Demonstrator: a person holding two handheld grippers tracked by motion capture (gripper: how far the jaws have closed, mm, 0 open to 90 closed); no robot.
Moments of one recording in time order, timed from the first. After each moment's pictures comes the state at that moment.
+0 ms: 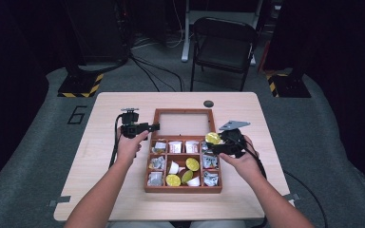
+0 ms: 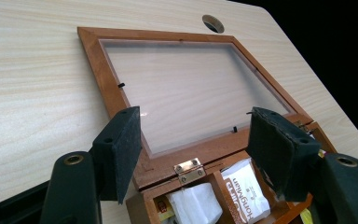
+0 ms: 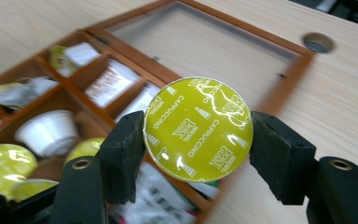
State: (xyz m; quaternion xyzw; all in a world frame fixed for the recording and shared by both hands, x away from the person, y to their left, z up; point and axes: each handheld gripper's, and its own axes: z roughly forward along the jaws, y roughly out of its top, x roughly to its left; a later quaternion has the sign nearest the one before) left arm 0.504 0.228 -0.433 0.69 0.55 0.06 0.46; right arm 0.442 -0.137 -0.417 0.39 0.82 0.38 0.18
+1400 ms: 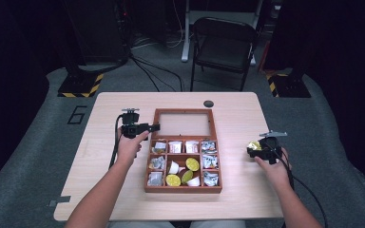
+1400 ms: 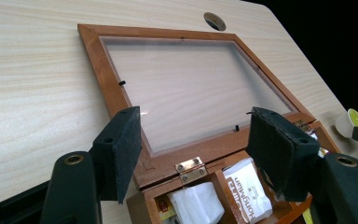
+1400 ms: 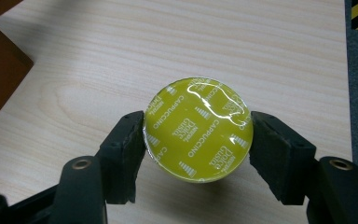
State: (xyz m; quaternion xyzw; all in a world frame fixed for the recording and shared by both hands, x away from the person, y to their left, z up) left arm 0.504 0.227 -0.435 0.70 0.55 0.06 0.46; right arm 0.457 -0.264 -0.489 0.56 0.74 0.30 0.21
